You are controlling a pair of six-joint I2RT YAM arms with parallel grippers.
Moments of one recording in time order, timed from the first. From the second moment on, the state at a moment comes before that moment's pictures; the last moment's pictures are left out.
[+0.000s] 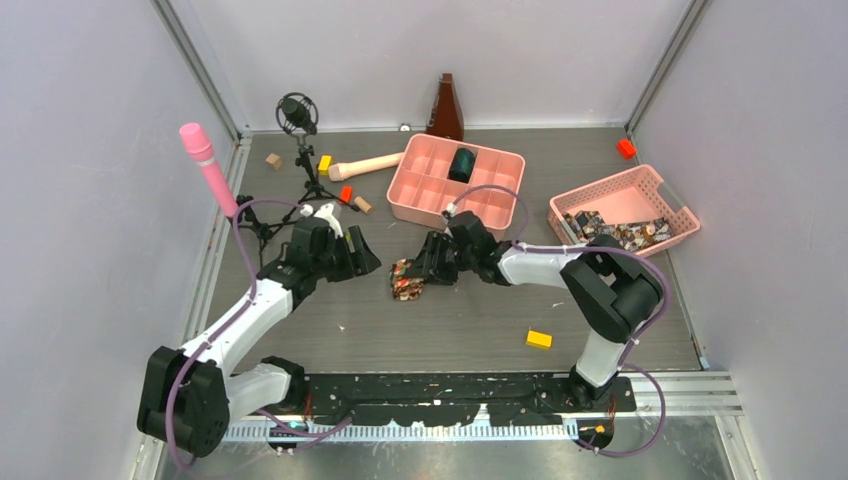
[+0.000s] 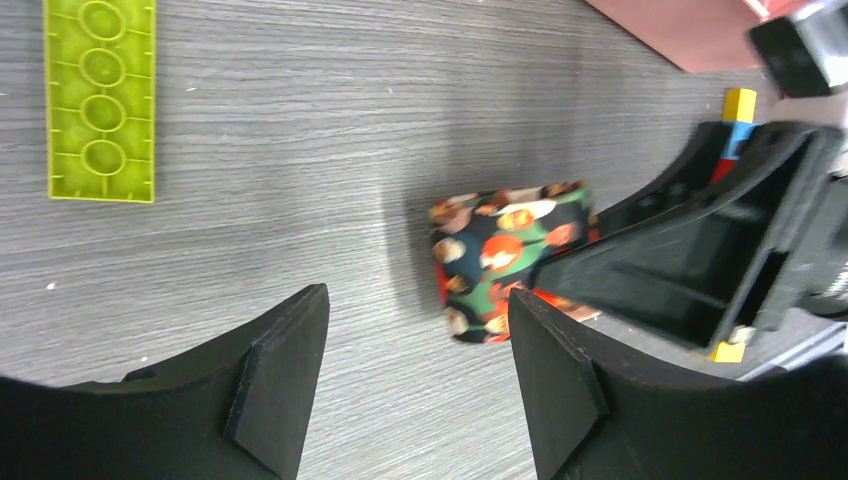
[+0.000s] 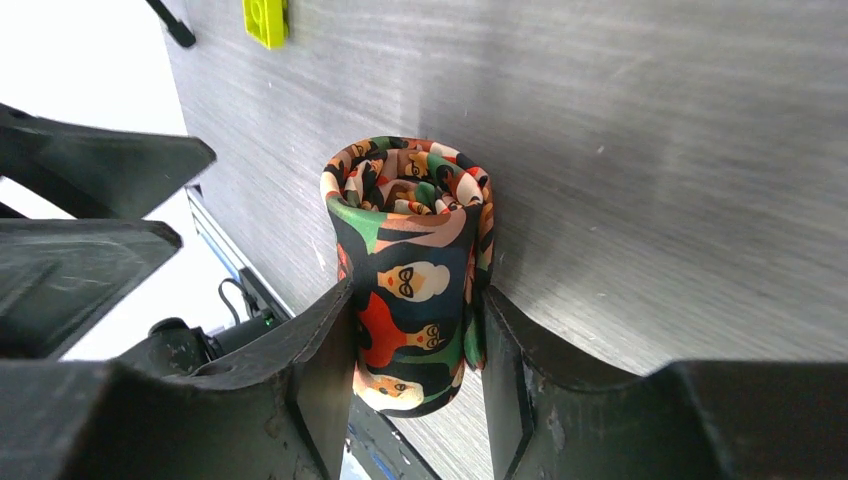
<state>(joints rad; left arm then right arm) -0.34 1.09 0.62 -0.22 0.19 -0.57 0.74 1.76 0.86 0.22 -0.35 0.97</state>
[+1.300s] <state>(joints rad) -0.31 1.06 0.63 -0.33 0.16 -0.55 0.51 2.05 1.79 -0.57 0.06 0.82</state>
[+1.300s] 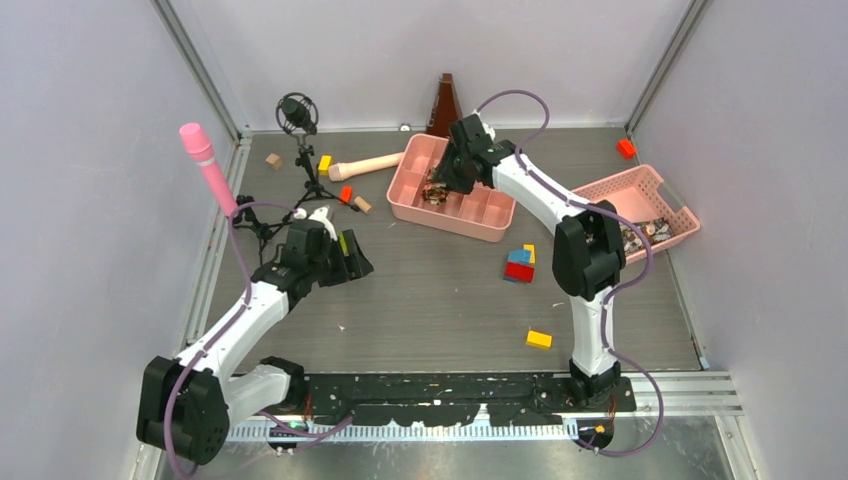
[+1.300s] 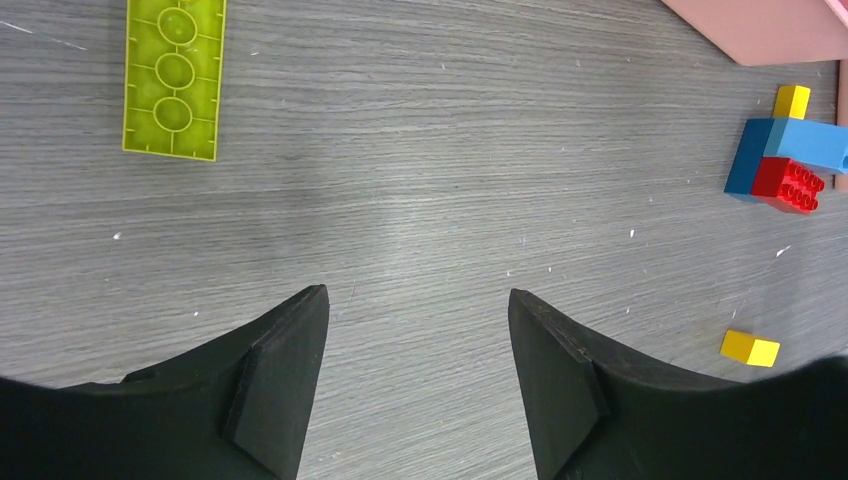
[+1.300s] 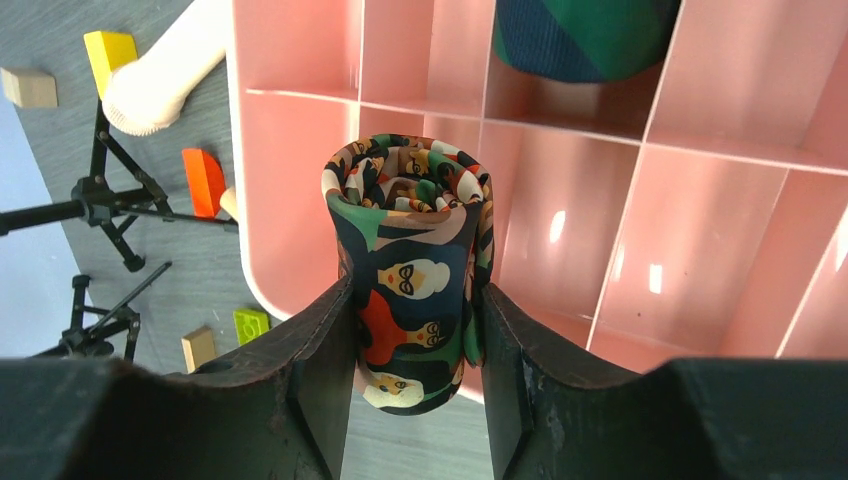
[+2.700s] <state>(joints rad) -0.31 0.85 0.63 -0.49 0.13 -0.50 0.63 2.39 2.33 -0.97 0.35 0.85</state>
